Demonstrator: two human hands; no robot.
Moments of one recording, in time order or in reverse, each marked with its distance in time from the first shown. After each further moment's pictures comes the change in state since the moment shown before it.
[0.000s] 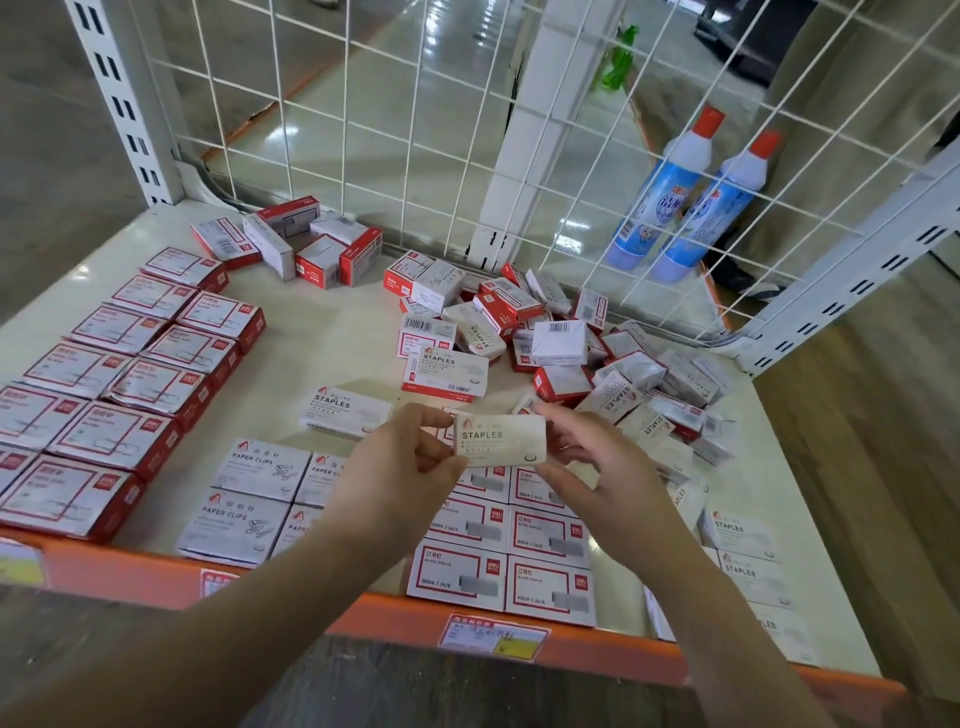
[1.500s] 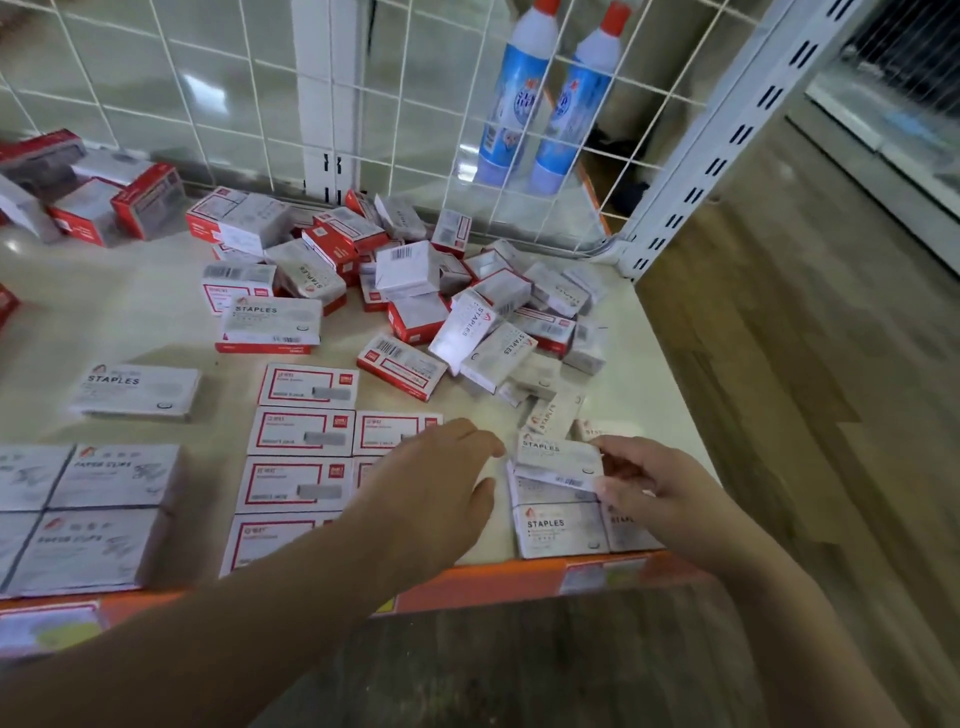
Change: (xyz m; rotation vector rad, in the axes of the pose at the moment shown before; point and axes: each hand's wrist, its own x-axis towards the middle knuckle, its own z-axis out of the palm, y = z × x) left_hand -0.012 0.045 0.112 0.551 -0.369 0.466; right_hand -0.096 0.106 -0.078 -0.012 -0.109 0.413
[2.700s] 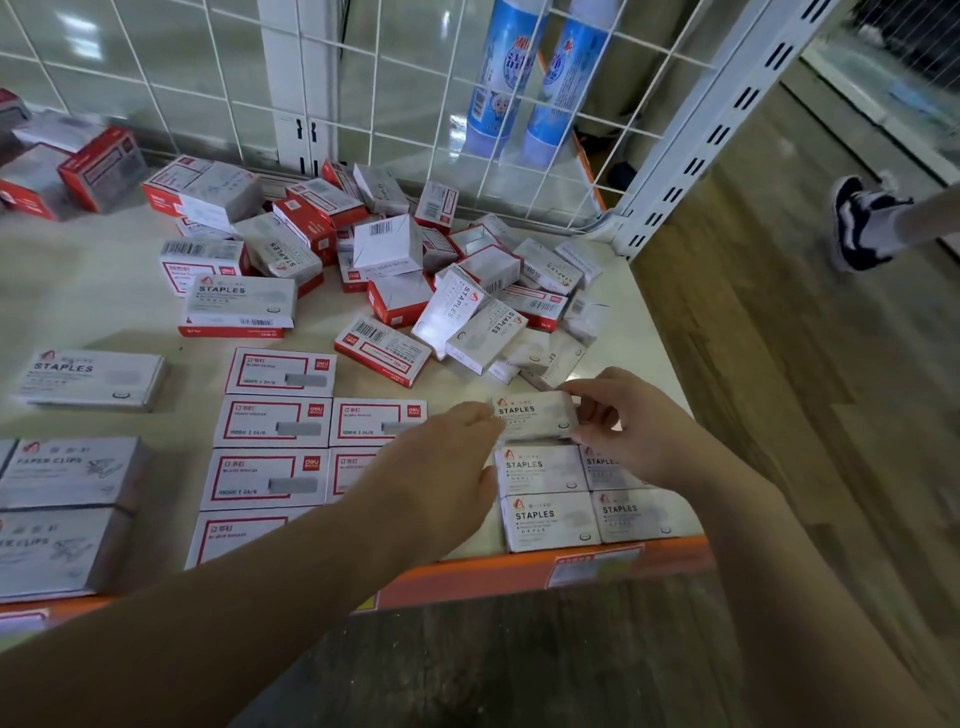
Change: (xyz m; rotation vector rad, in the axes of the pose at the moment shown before) left_hand 0.016 0.004 0.008 0.021 -0.114 0.030; right_hand 0.047 -0.007 -0.011 -0.191 0.060 -0.131
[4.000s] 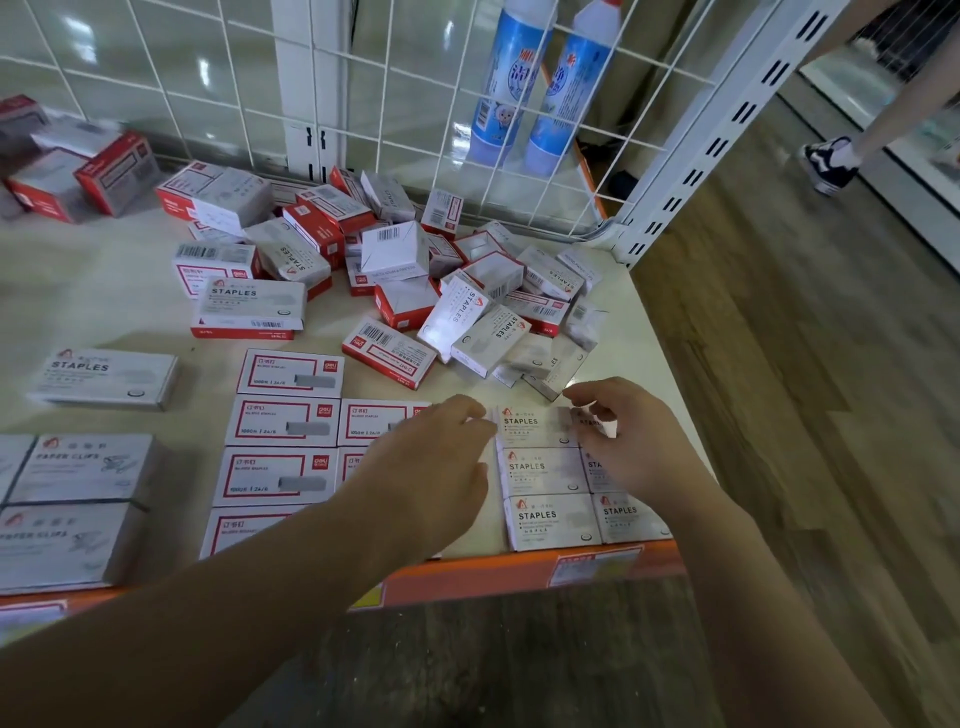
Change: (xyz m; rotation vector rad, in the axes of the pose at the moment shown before) left_hand -0.004 -0.005 -0.006 0.078 0.052 -0.011; right_hand -0.007 -0.008 0.016 0.000 0.203 0.105
